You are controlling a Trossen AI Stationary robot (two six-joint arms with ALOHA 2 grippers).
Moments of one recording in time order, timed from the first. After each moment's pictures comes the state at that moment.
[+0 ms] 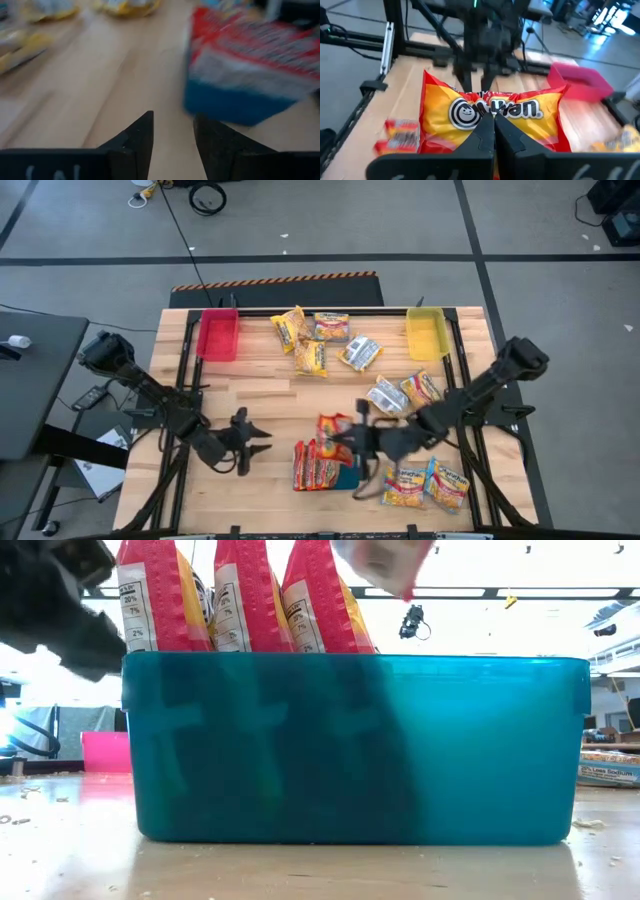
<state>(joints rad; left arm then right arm) -0.73 1.25 0.37 0.31 -0.73 -0.58 0.53 1.54 1.12 0.00 0.60 0.06</state>
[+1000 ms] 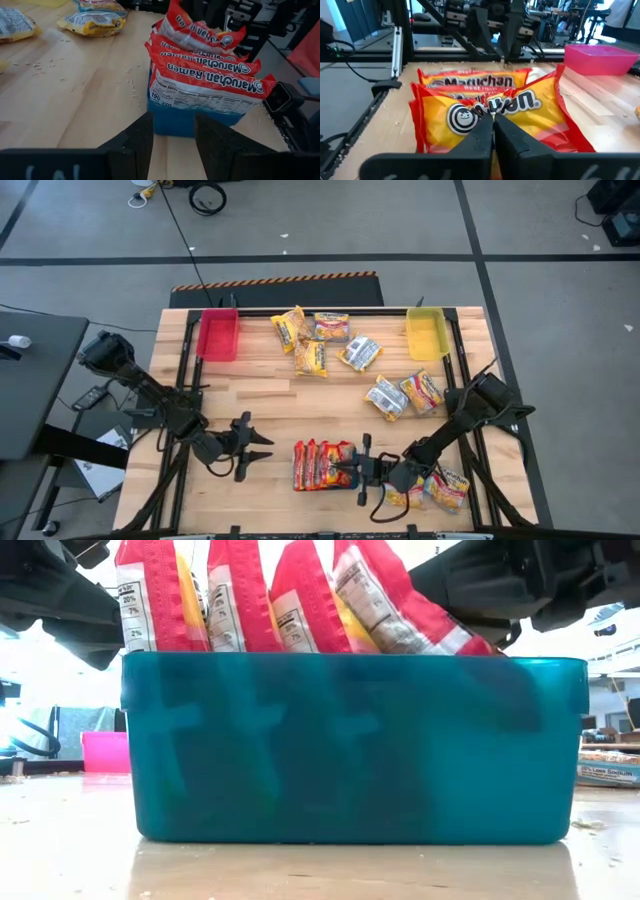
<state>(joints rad) -0.74 1.25 0.37 0.45 -0.65 -0.49 0.70 1.96 0.79 0.96 0.84 0.12</state>
